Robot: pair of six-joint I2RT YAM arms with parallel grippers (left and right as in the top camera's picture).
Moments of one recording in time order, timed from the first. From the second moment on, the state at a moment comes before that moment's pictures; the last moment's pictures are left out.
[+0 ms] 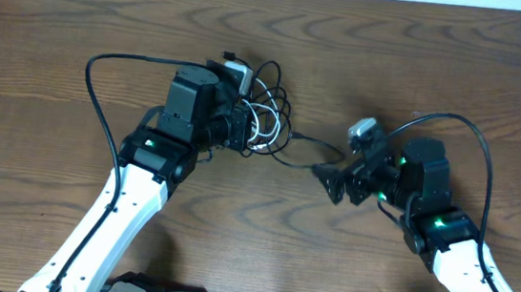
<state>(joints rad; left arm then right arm) -0.34 1.28 0.98 -0.44 0.30 -0.16 0.33 1.13 0.57 -0.01 -0.46 -0.03</state>
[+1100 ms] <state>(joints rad) -0.34 1.28 0.98 -0.43 0.81 0.20 0.33 1.13 0.57 0.11 -0.43 0.31</state>
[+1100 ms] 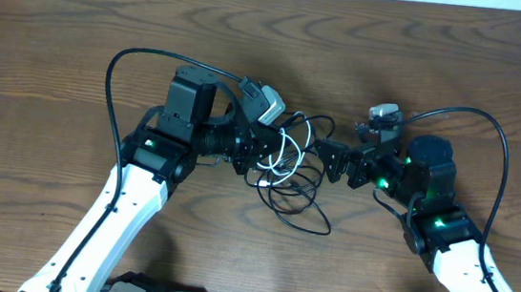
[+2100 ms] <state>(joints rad) -0.34 1.28 0.98 -0.68 0.38 0.19 0.33 1.13 0.57 0.08 -0.43 0.30</state>
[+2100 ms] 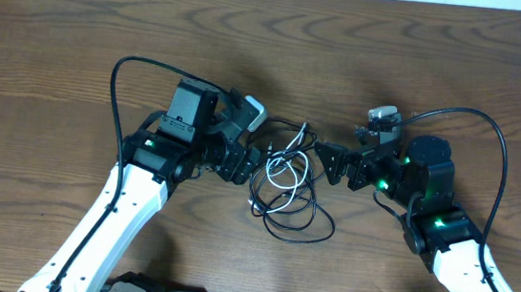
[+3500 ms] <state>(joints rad) -0.49 1.56 0.97 -0.60 0.47 0.25 0.33 1.13 0.57 0.07 -0.41 0.30</state>
